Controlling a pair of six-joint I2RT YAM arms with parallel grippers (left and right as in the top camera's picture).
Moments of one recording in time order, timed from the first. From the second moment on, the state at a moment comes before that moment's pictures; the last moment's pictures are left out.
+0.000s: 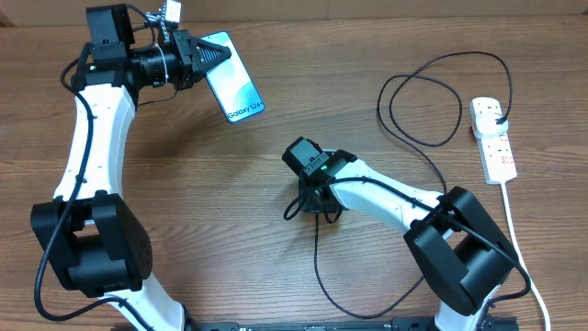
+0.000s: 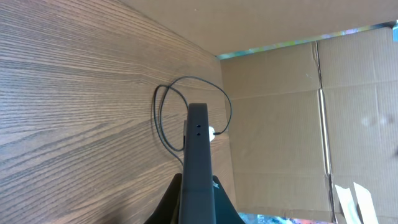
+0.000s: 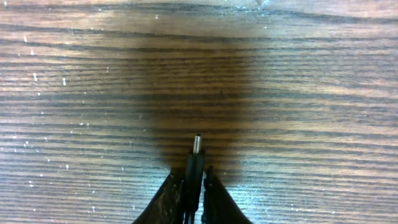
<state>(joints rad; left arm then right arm) 0.11 1.90 1.66 -0.53 1.10 -0.57 0.73 1.91 1.19 -0.72 0.06 0.74</state>
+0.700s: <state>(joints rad) 0.11 1.90 1.66 -0.53 1.10 -0.57 0.73 1.91 1.20 -0.76 0.01 0.73</state>
